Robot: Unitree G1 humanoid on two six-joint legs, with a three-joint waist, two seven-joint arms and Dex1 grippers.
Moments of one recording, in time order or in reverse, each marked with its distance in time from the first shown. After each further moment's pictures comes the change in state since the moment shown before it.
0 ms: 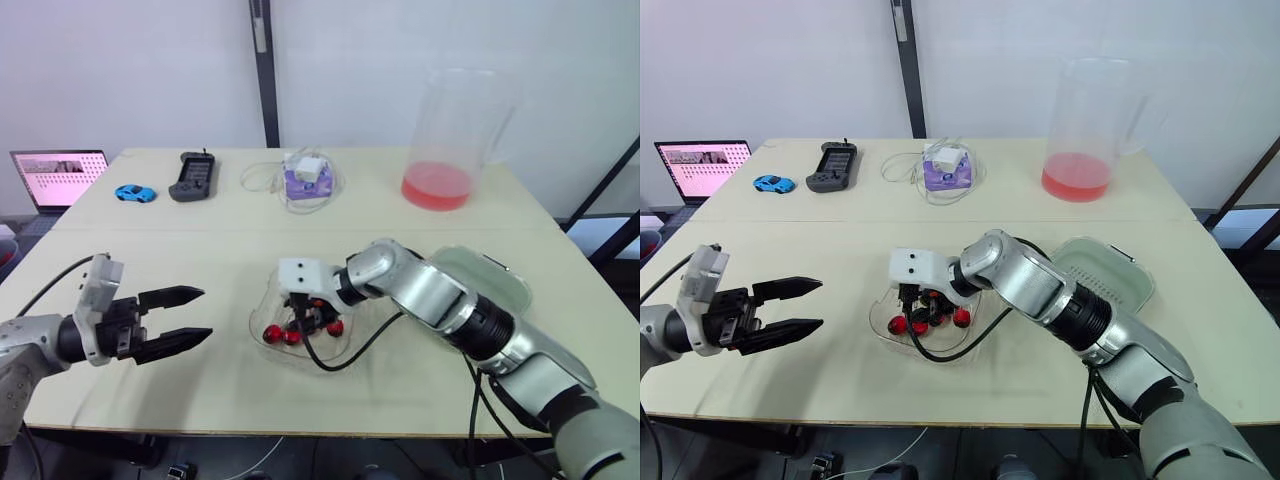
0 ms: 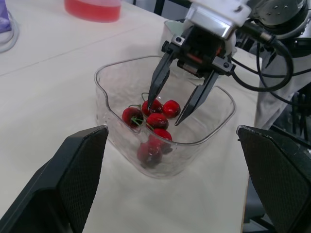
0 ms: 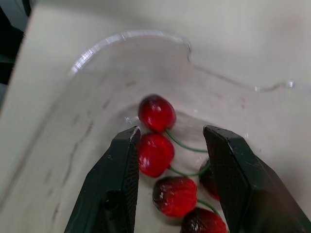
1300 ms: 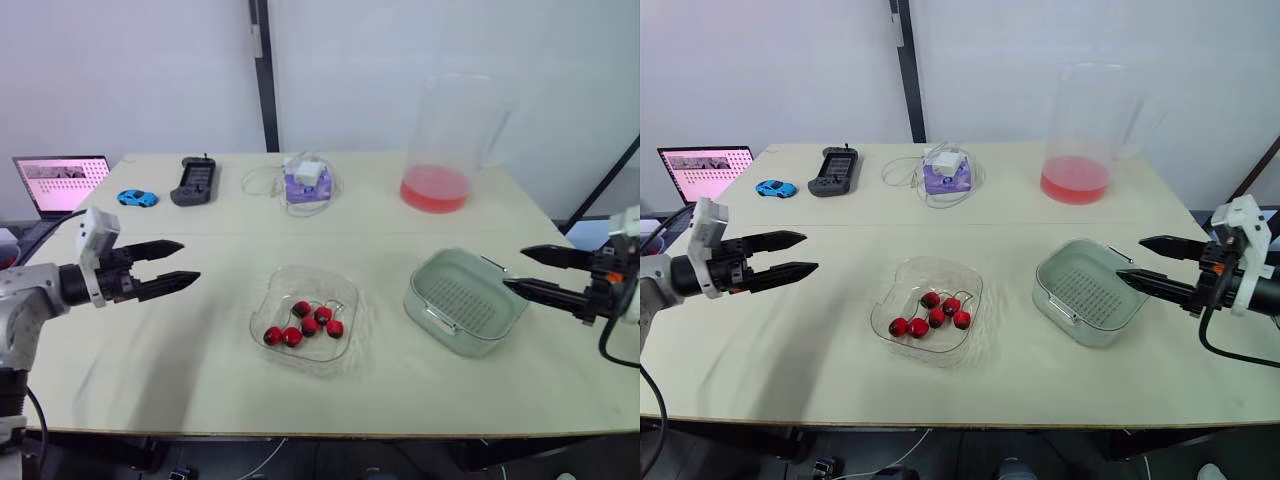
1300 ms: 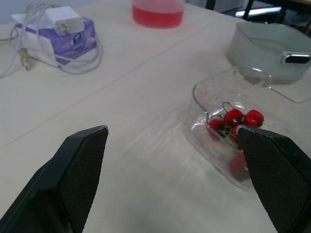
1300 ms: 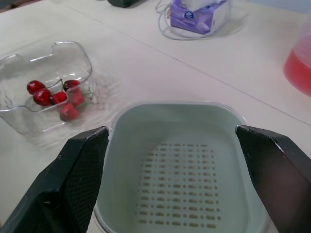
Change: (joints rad) left arm -0.340 0.040 -0.106 0.373 0.183 -0.086 -0.006; right arm 0.855 -0.597 -1.258 -0.051 0.551 -0.130 0.118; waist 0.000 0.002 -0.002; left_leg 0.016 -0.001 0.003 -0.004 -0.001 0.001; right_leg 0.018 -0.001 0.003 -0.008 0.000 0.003
